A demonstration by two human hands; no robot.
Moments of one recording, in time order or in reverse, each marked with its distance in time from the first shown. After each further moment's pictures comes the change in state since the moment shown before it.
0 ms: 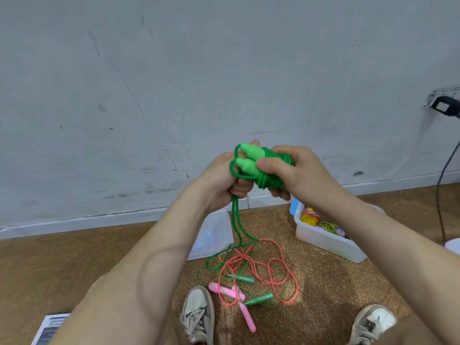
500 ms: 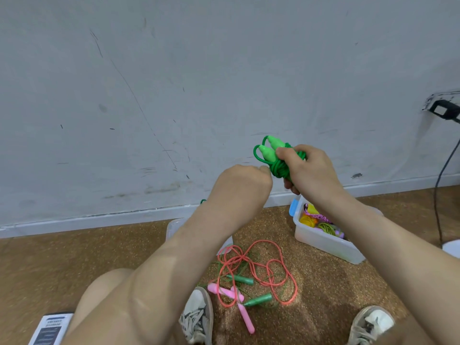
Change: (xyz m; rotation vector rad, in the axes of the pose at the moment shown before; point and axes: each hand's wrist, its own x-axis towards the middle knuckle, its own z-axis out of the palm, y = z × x) left_hand -0.016 -0.012 0.020 1.974 0.282 0.562; right_hand 0.012 0.024 -0.009 -0.167 0.313 0.189
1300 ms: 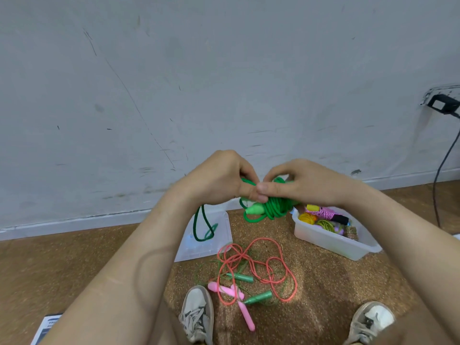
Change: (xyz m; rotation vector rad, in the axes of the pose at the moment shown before) left_hand 0.002 -0.035 -0.020 -0.903 -0.297 -0.206; right_hand -0.012 -0.016 -0.029 -0.362 -0.655 -0.188
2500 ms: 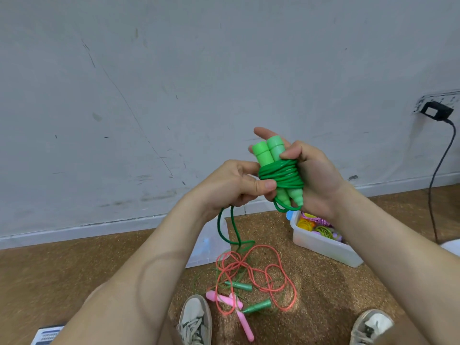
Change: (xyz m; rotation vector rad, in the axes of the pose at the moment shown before) left_hand 0.010 0.002 0.017 -0.805 -0.092 -0.021; right_hand 0.016 -0.005 0.004 1.366 0.002 -0.024
